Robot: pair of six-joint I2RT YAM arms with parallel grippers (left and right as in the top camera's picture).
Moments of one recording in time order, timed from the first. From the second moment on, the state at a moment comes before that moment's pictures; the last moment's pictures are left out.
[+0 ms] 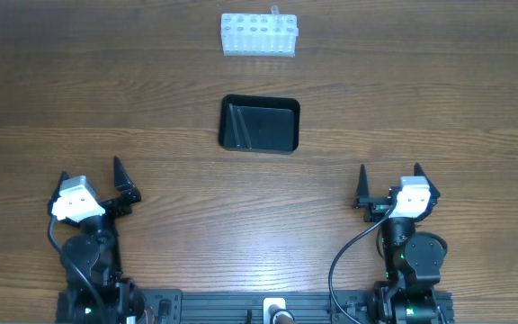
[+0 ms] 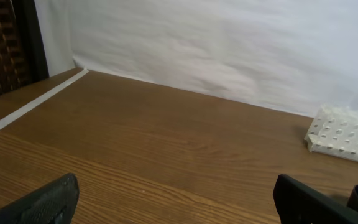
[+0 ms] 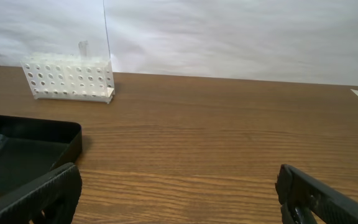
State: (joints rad) left arm 0.09 0.01 0.01 -0.06 -0.18 -0.13; right arm 0.02 0.01 0.01 -0.07 0.02 -0.05
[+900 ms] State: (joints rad) left arm 0.09 0.01 0.01 -0.07 0.01 -0.13; right arm 0.02 0.01 0.01 -0.07 0.02 -0.05
